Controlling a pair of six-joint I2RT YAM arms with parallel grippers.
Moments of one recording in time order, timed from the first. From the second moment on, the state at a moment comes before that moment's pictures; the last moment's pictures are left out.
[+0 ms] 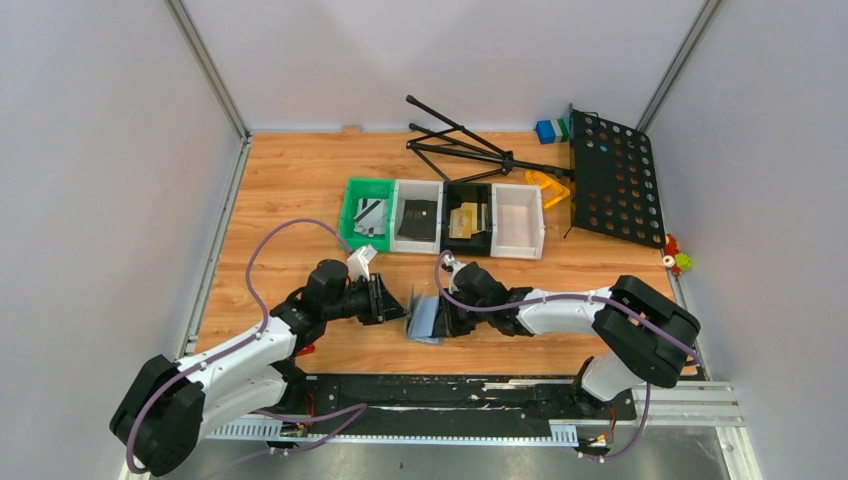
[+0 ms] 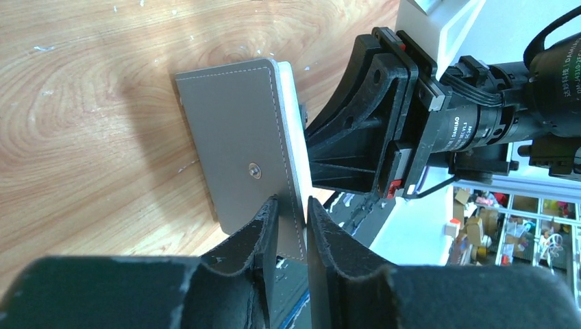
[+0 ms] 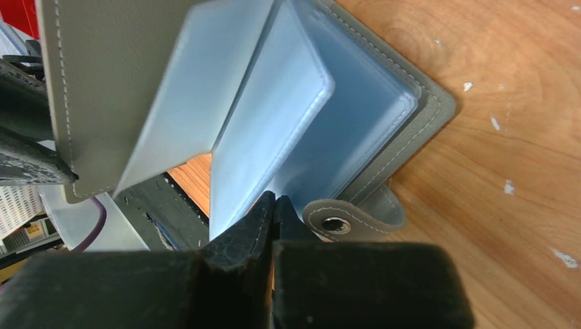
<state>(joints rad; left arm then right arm) -0.61 0.94 0.30 0.10 0.46 -0.81 0.94 1.52 0.58 0.16 -0.28 0.79</state>
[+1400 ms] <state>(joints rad) -0.61 1.00 0.32 0.02 0.46 -0.75 0.96 1.57 0.73 0.12 -0.29 0.76</state>
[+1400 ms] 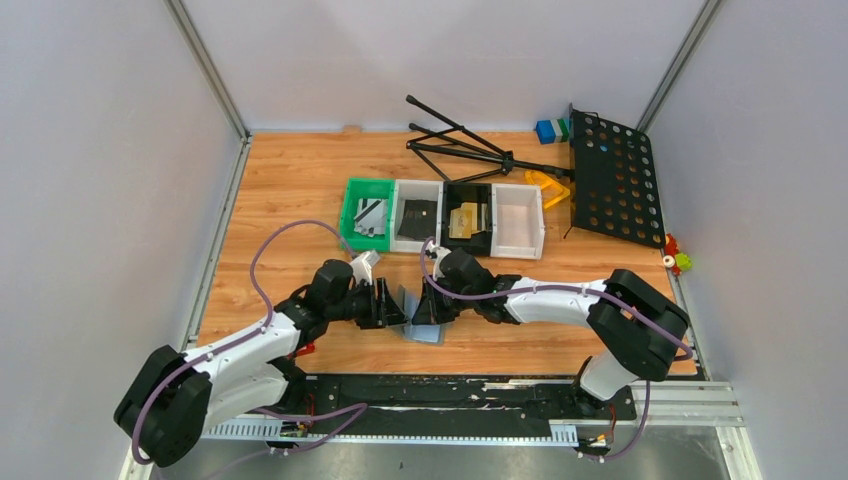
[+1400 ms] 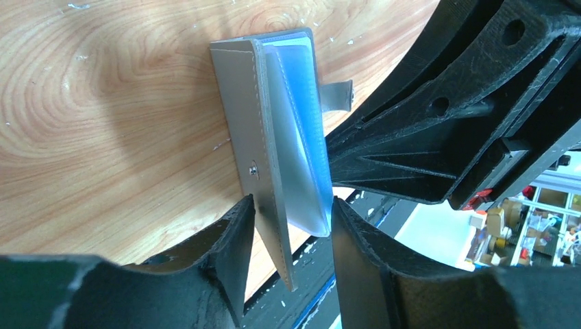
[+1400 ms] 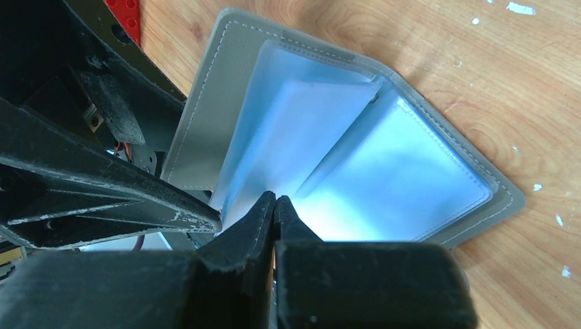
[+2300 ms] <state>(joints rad) -0.61 0.97 0.32 -0.01 0.45 -0.70 0.96 1.59 0.73 0.13 -0.31 0.76</state>
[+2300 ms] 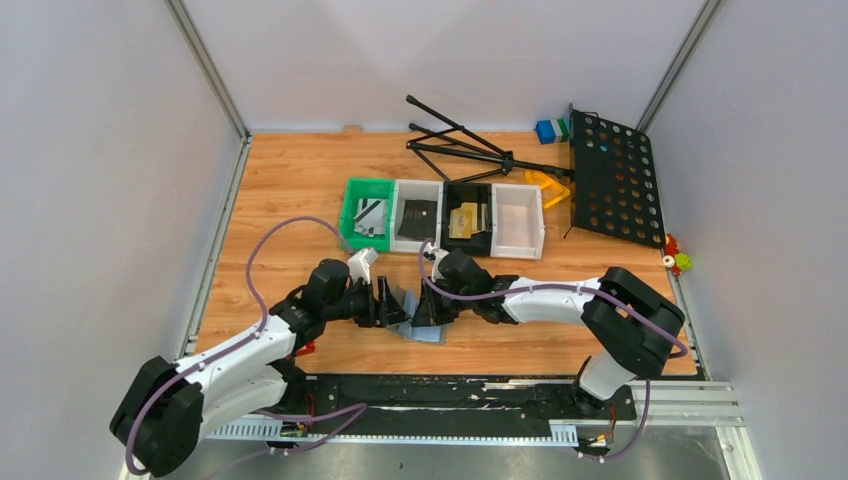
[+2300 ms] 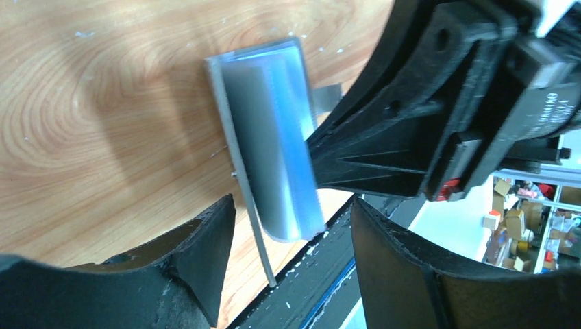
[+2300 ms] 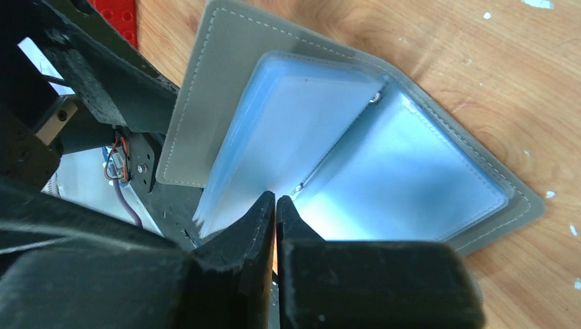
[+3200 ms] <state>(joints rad) -0.61 0.99 0.32 0.12 0.52 -0.73 0.90 1.31 0.59 -0.03 -0.18 0.73</state>
